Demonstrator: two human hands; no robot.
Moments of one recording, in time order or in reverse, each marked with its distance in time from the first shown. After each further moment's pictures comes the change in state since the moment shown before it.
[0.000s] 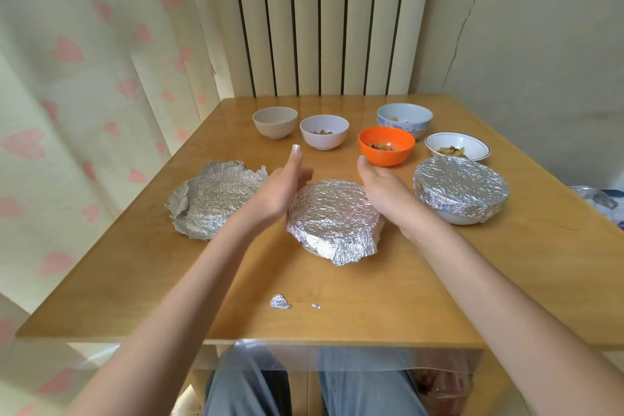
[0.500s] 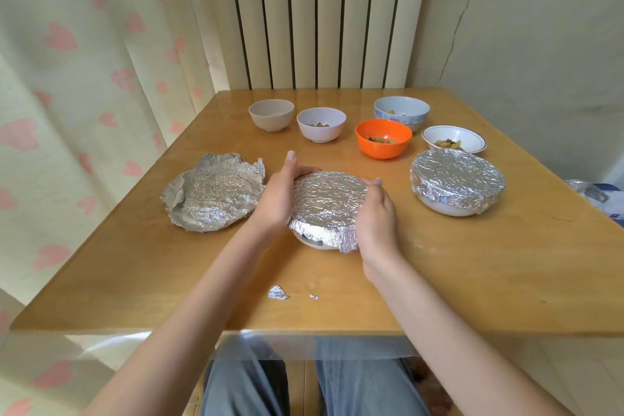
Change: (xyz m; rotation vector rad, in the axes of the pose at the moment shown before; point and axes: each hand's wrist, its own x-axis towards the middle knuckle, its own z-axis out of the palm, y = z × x) left_hand -0.011 -0.010 0.020 -0.353 0.103 -0.019; right_hand -0.026 0.021 0.054 0.622 0.402 0.091
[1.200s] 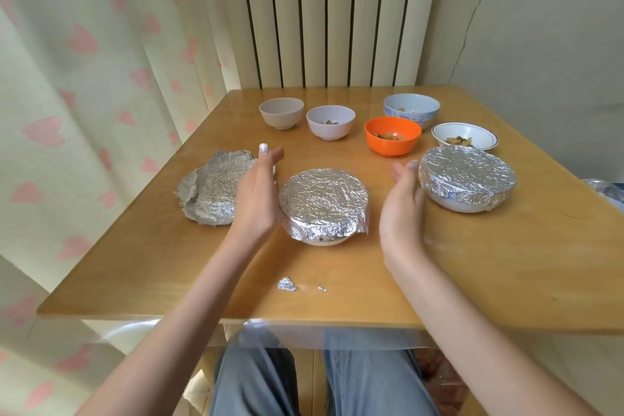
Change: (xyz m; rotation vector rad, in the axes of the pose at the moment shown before) left_hand -0.036 0.006 -0.024 0.197 0.309 0.264; right_hand -0.001 -0.017 -0.016 -0.034 0.125 -0.095
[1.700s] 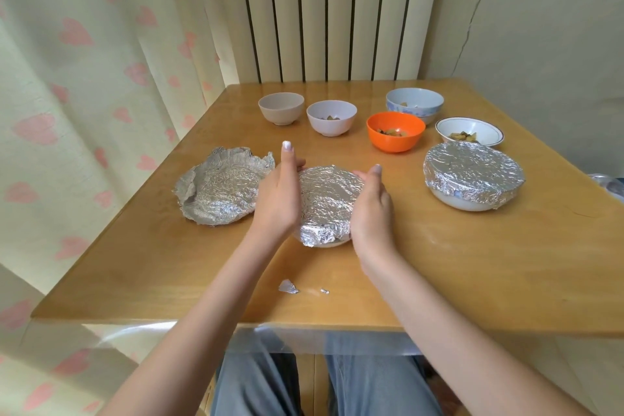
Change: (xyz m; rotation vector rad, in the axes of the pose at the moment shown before) left_hand 0.002 0.005 0.022 0.101 -0.074 -0.129; right_hand -0.020 0.007 0.028 -0.029 -0.163 0.082
